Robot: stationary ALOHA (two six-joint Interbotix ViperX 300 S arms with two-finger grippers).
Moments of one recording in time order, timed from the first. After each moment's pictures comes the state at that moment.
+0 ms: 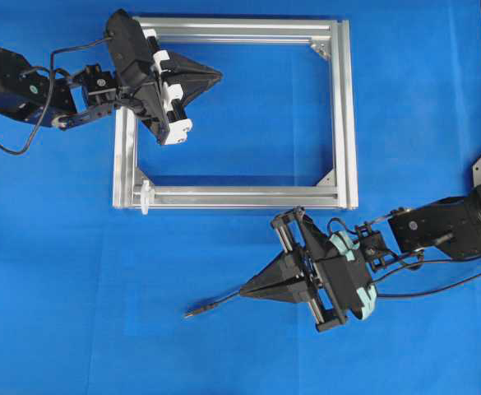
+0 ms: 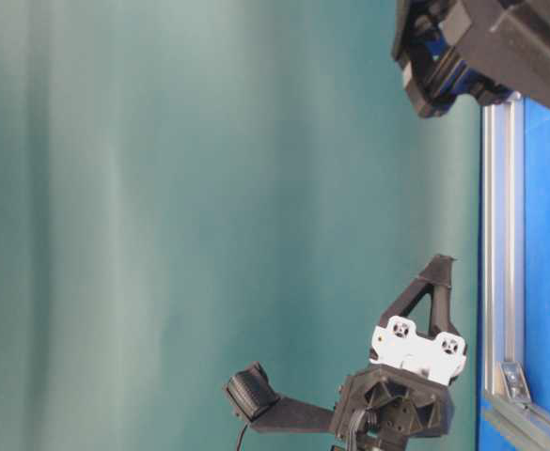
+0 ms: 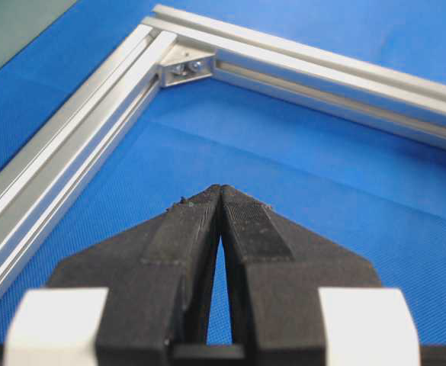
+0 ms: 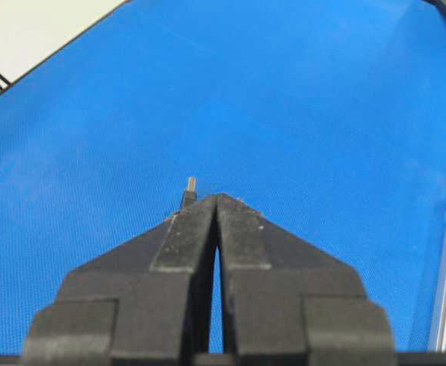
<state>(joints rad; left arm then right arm) 0.28 0.16 0.84 -0.11 -0.78 0.00 0.28 0.16 0.83 -0.11 -0.78 0.00</state>
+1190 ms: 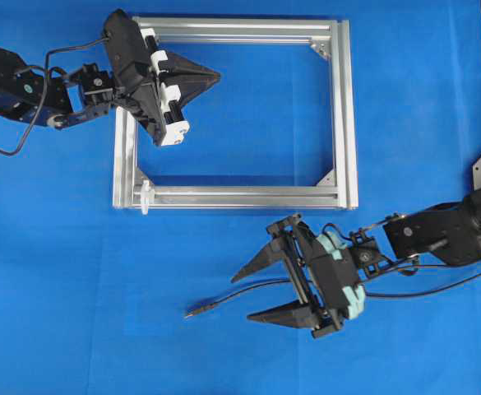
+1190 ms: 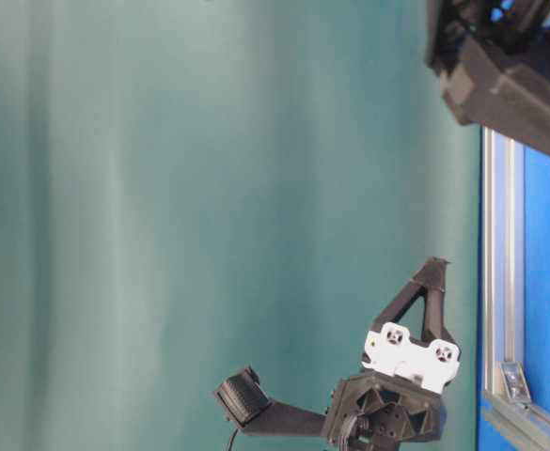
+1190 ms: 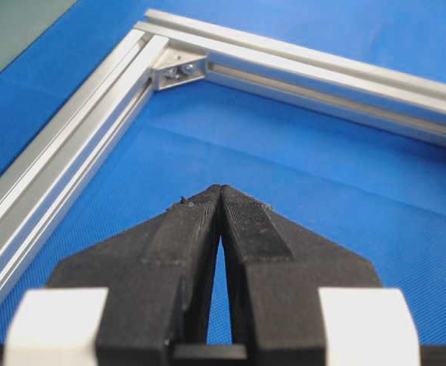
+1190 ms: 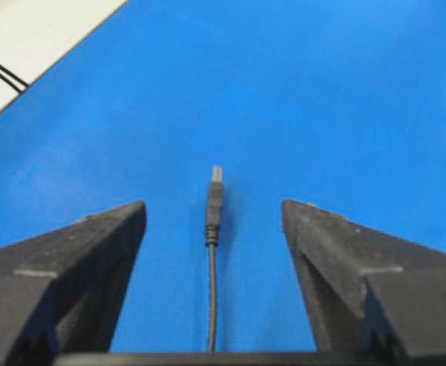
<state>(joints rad) 0.28 0.13 0.85 -0.09 -0.76 0.01 0.30 0.20 0.81 -0.10 -0.74 0.10</state>
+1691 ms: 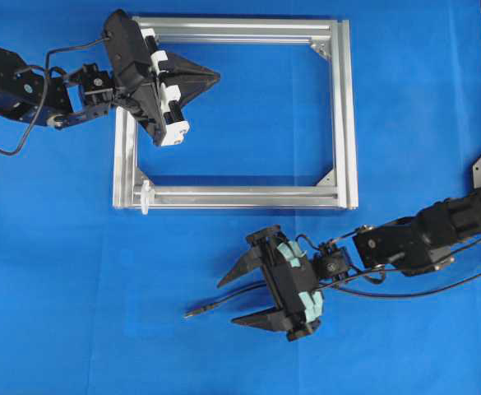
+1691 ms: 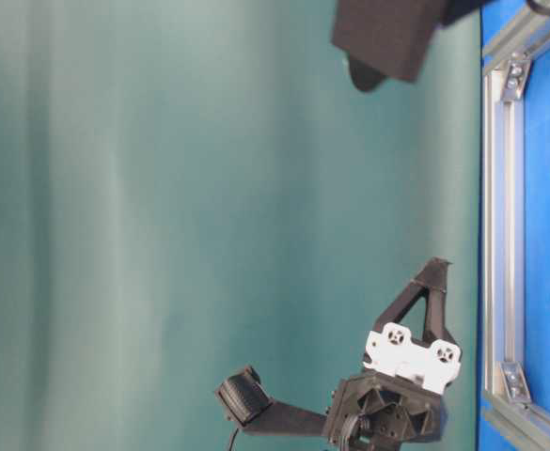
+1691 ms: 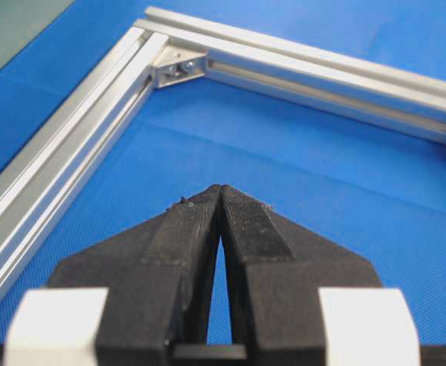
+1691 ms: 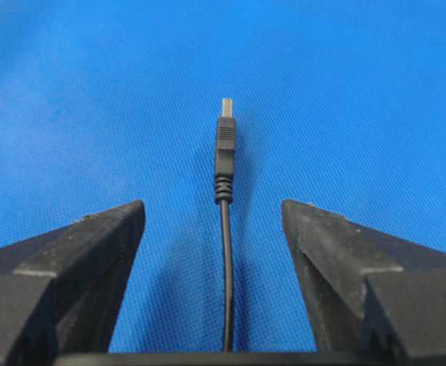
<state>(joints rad) 0.28 0.13 0.85 -0.09 -0.75 0.01 0.30 0.40 0.70 -0.09 -0.75 0.15</state>
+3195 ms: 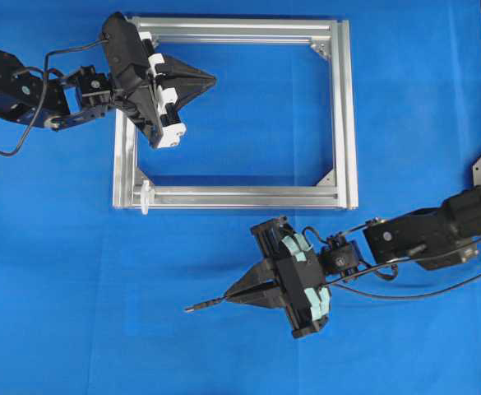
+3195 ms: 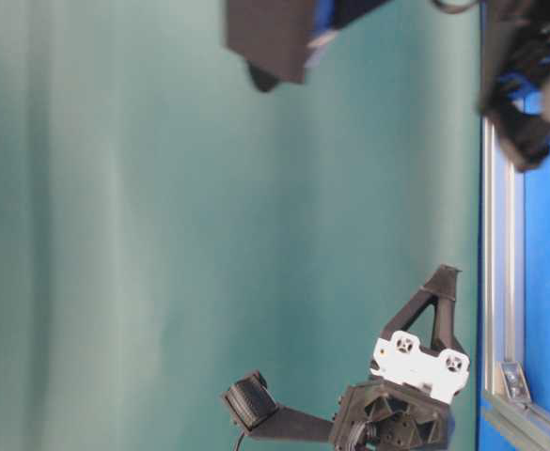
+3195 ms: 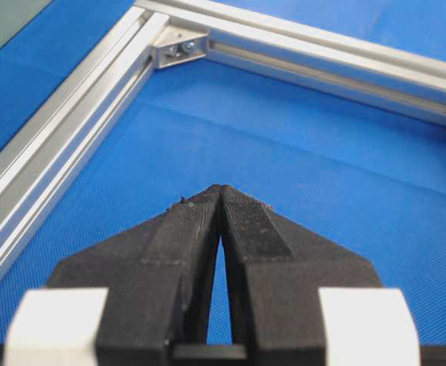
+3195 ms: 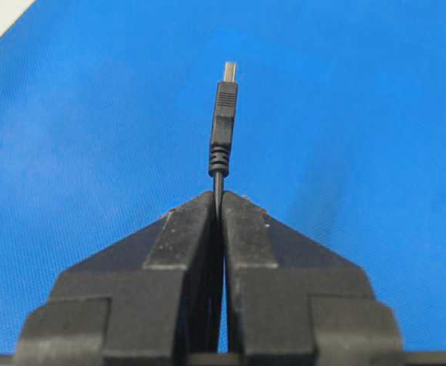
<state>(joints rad) 0.28 0.13 0.86 -0.09 -0.75 0.00 0.29 0.23 0.72 -0.09 -0.57 0.14</state>
